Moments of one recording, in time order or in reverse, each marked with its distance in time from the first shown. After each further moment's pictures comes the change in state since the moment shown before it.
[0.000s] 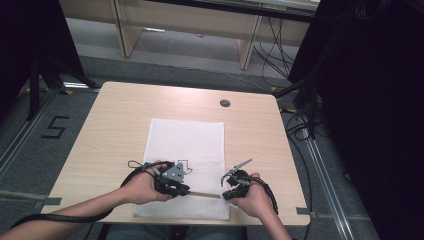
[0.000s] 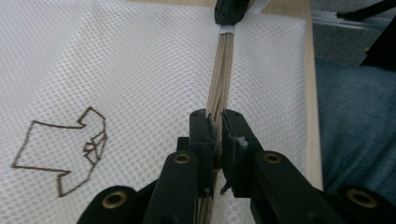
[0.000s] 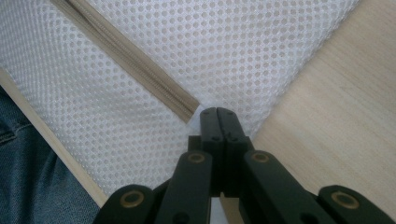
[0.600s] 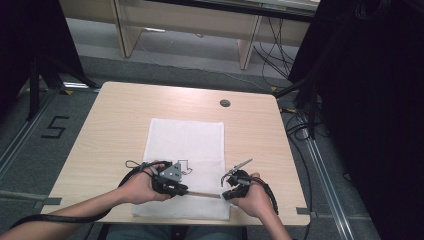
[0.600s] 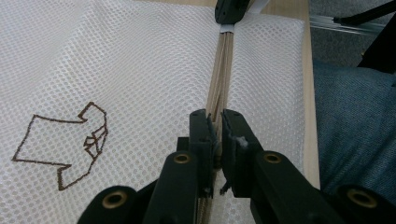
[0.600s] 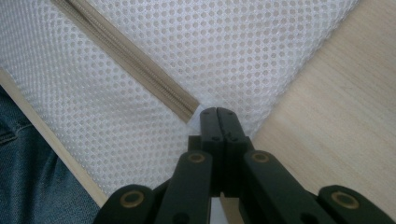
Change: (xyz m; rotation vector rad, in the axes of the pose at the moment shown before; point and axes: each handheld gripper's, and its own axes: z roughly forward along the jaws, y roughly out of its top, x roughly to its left) left arm 0.002 -0.004 -0.004 0.005 0.002 0.009; right arm -0.001 0.000 0.001 -0.008 0.006 -0.018
